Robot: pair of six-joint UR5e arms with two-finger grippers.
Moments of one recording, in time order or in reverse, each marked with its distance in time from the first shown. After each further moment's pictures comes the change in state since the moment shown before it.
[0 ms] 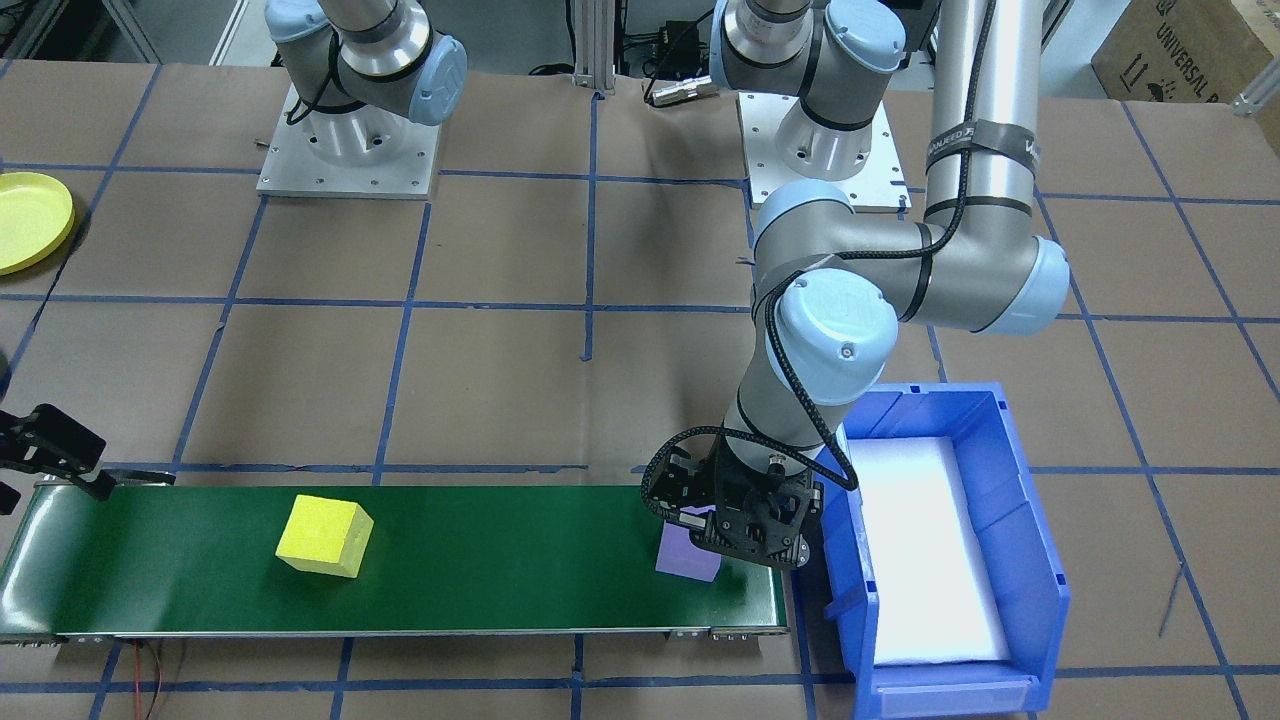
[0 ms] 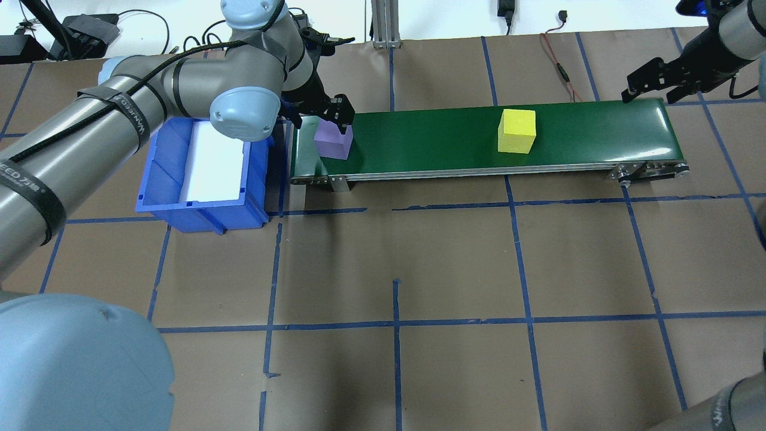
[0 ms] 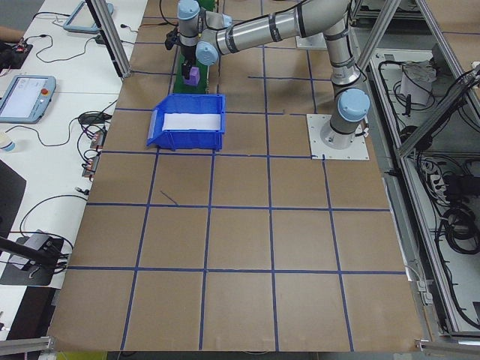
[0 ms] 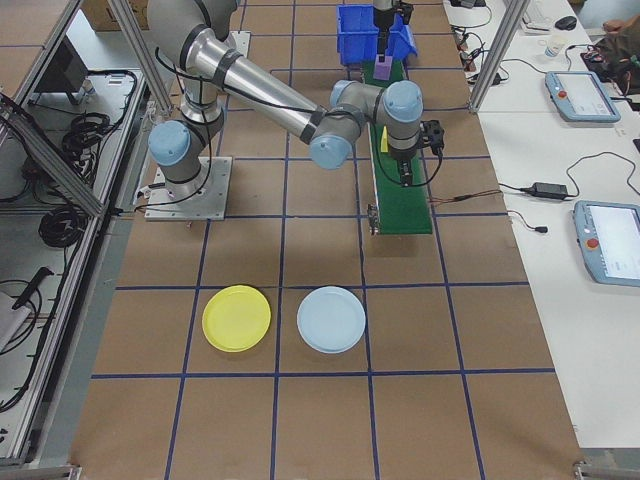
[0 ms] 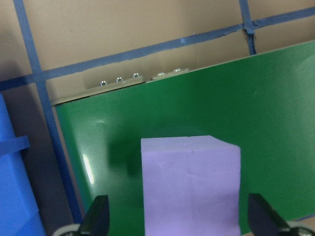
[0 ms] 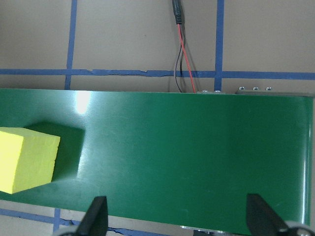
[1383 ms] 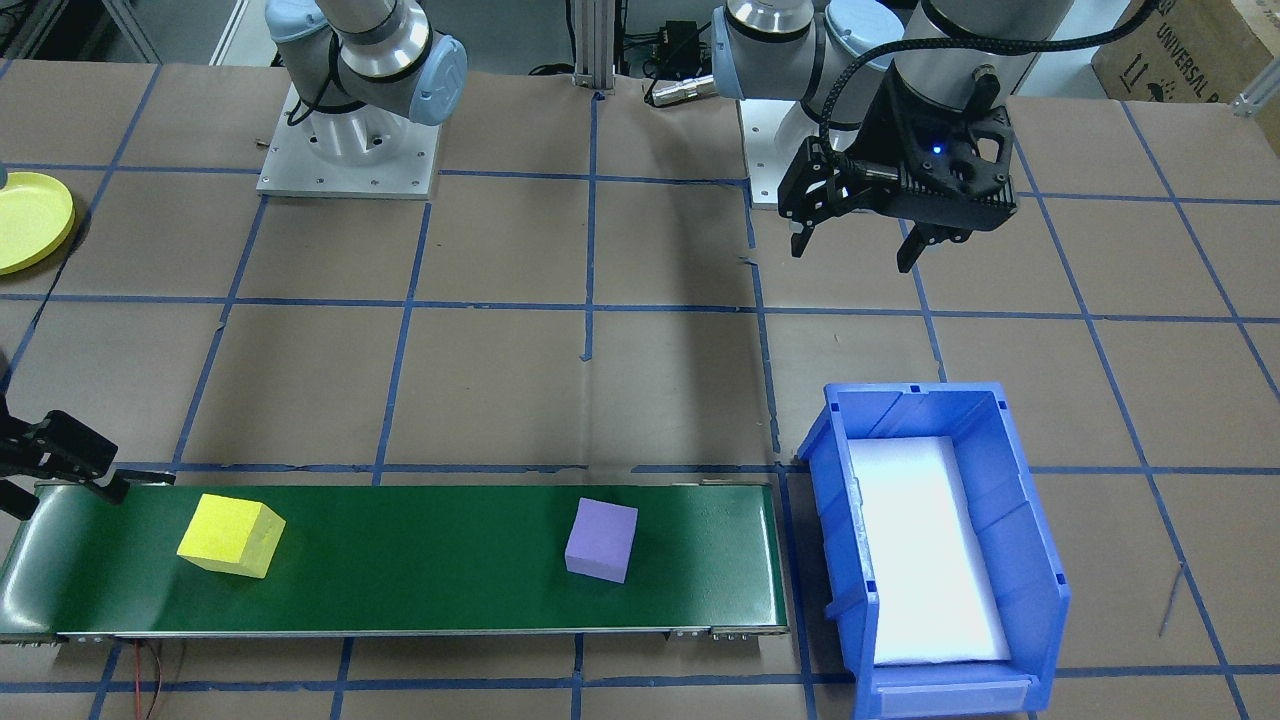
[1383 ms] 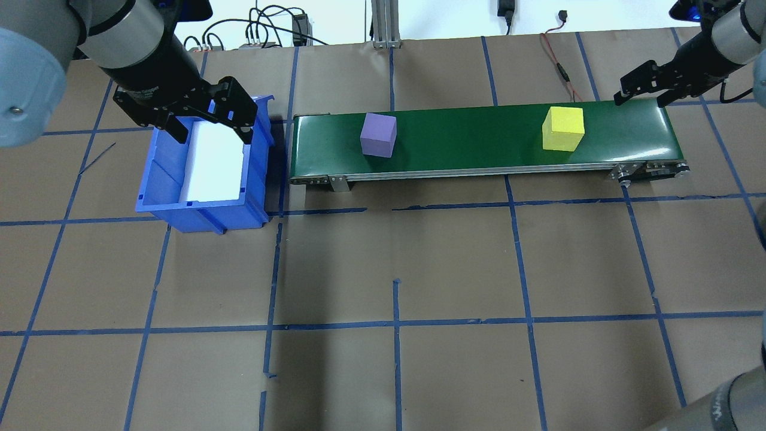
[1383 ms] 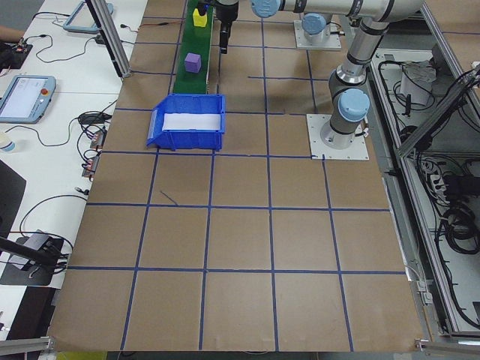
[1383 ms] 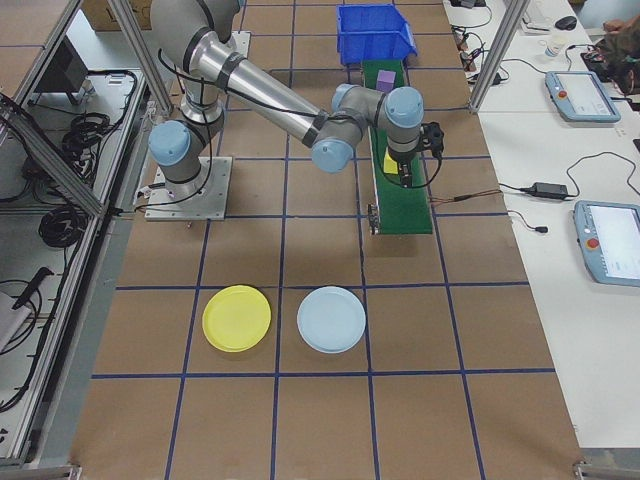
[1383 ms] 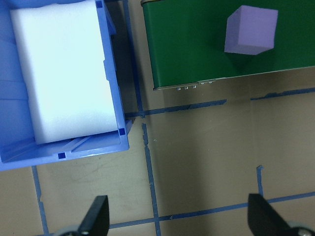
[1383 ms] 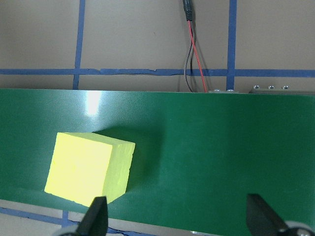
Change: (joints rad) left arm 0.128 0.483 -0.076 -0.516 0.018 0.005; right arm 0.000 0.015 0.002 0.005 0.023 0.001
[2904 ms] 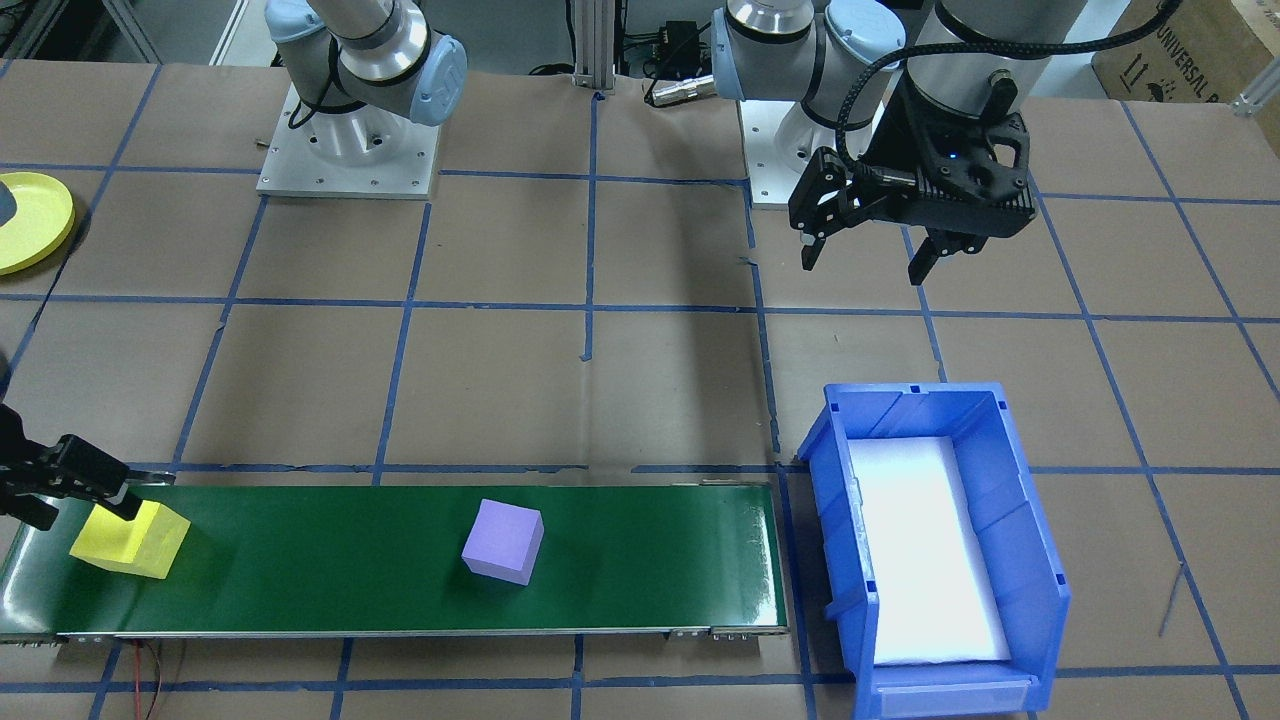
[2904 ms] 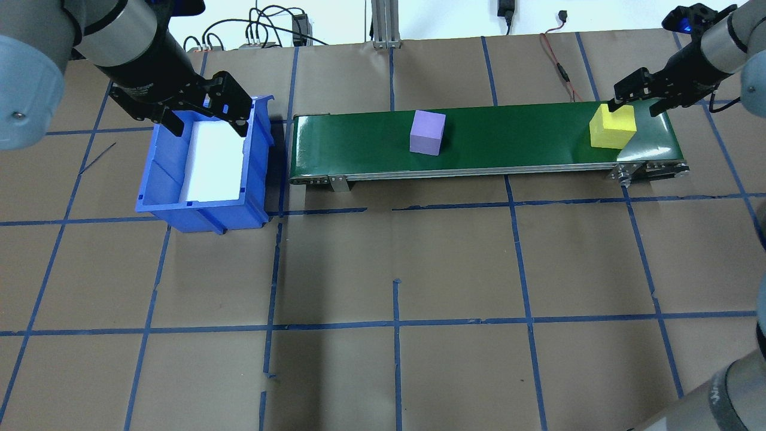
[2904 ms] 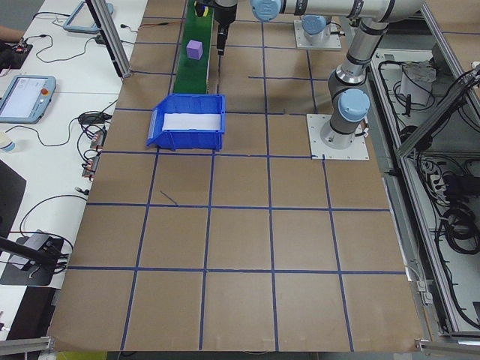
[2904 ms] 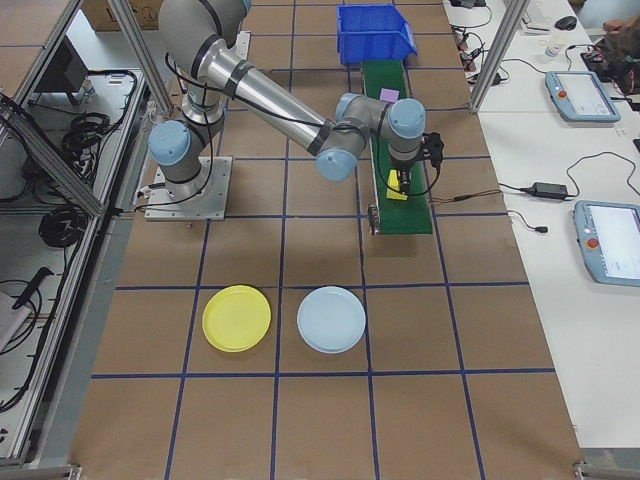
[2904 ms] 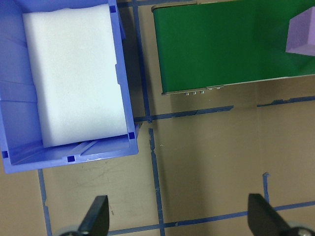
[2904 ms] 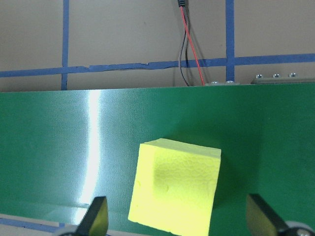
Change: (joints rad) left arm 0.015 -0.001 -0.010 0.055 -0.003 0.010; right arm 0.000 0.057 -0.009 -0.018 -0.002 0.051
